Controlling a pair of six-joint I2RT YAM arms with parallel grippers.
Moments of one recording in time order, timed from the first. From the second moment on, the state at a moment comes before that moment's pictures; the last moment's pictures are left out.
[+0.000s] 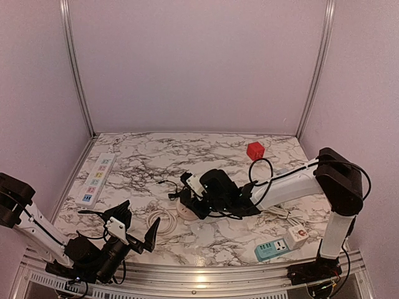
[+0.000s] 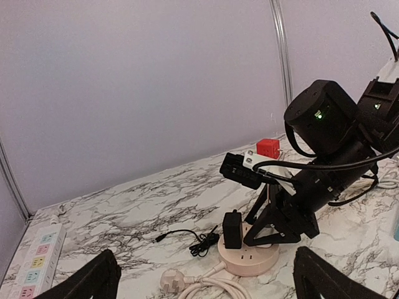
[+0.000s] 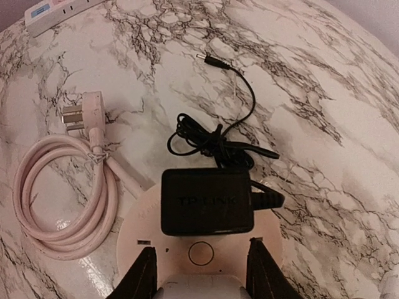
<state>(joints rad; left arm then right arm) -1.71 1.46 0.20 1.53 -1.26 0.40 1.04 1.86 1.01 0.17 0.12 0.10</state>
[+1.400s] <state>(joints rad) -1.71 1.39 0.17 1.53 -1.26 0.38 1.03 2.18 1.39 0.07 0.06 0.18</state>
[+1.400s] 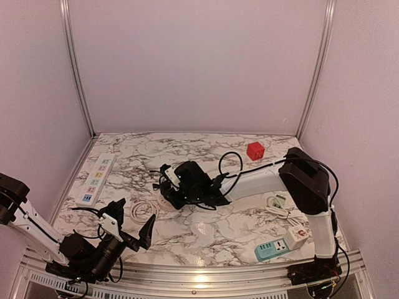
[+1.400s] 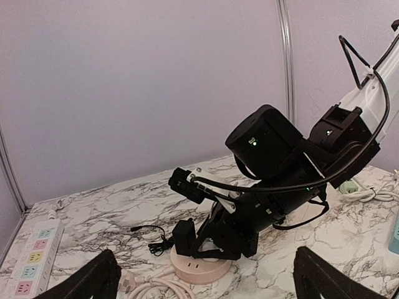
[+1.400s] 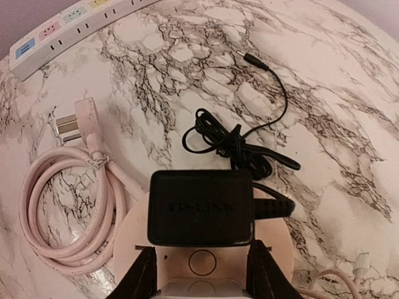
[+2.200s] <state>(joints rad) -1.71 1.37 0.17 1.53 -1.26 0.38 1.06 2.20 1.44 0.05 0.17 0.19</state>
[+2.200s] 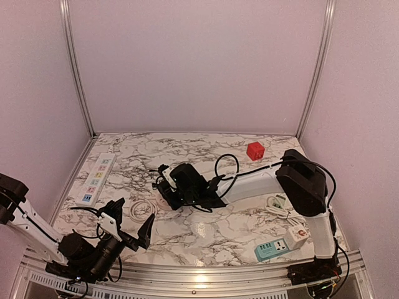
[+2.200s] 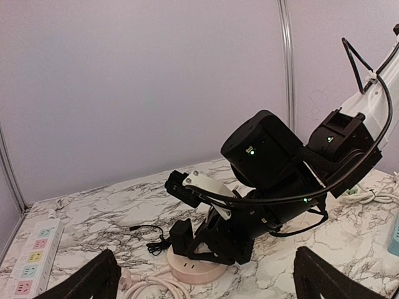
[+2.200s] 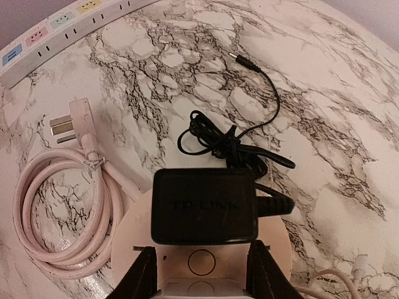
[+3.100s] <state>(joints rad) -1.71 1.38 0.17 1.53 -1.26 0.38 1.10 2.06 1.33 -0.27 0.24 0.18</state>
